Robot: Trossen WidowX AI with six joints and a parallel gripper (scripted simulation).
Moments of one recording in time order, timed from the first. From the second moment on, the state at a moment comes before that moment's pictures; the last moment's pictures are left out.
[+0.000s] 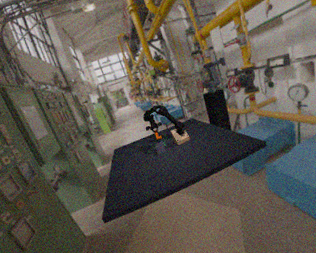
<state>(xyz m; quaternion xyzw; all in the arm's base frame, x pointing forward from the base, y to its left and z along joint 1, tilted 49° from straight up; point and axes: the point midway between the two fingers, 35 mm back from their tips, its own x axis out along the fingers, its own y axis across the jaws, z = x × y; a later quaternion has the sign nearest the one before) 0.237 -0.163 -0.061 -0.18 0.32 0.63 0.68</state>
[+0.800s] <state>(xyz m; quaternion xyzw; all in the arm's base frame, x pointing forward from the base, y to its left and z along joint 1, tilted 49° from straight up) 0.236 -0.151 -0.083 -0.19 0.32 0.63 0.68</state>
